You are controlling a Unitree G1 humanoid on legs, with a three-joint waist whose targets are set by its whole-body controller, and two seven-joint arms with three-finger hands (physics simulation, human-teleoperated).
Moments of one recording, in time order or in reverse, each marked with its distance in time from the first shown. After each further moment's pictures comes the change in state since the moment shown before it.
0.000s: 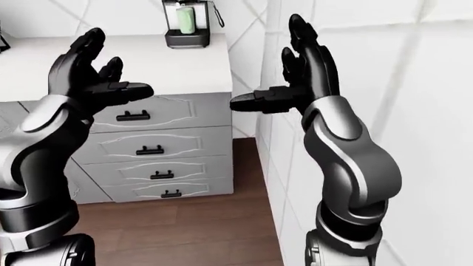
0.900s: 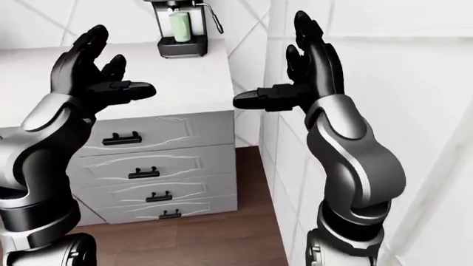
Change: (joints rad) left arm -0.006 -0.007 -0.010 -0.002 -0.005 -0.011 -0.008; right arm -0.003 -0.006 -0.013 -0.002 -0.007 -0.003 -0.004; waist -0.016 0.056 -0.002
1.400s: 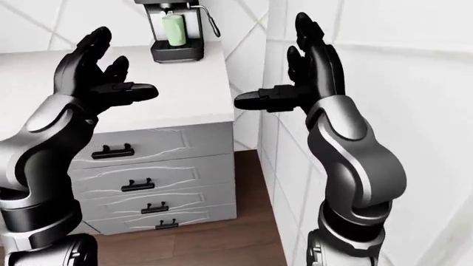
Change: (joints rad) left arm 0.002 -0.008 -0.006 -0.009 -0.002 0.012 0.004; right arm 0.005 -0.005 -0.002 0.000 0.002 0.002 -0.001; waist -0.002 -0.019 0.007
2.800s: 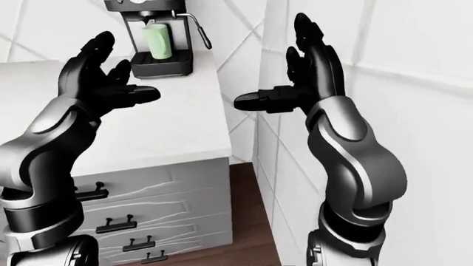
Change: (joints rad) left arm 0.009 -0.008 -0.004 0.010 0.001 -0.002 0.004; right arm 0.004 0.000 -0.003 -0.005 0.009 0.002 0.003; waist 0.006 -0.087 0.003
